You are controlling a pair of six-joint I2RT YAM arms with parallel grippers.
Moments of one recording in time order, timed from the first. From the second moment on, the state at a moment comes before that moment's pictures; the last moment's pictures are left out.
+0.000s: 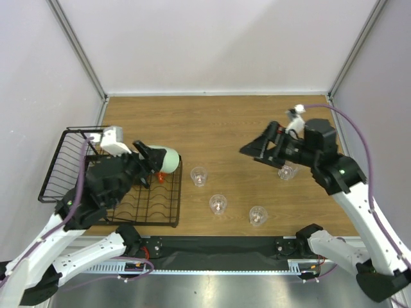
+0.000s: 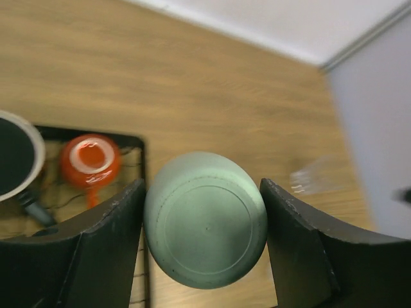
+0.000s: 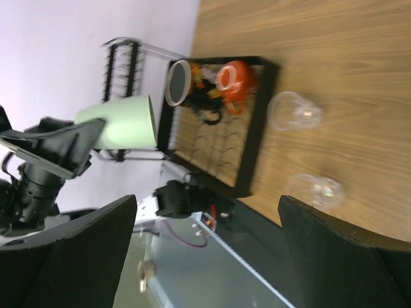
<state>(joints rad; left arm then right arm) -0.84 0.65 1.08 -0.68 -0.53 -0.69 0.49 0.96 1.21 -0.64 -0.47 0.86</state>
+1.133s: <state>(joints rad) -0.83 0.89 0.59 -0.62 -0.68 -0.84 0.23 0.91 1.17 -0.86 -0.63 0.73</state>
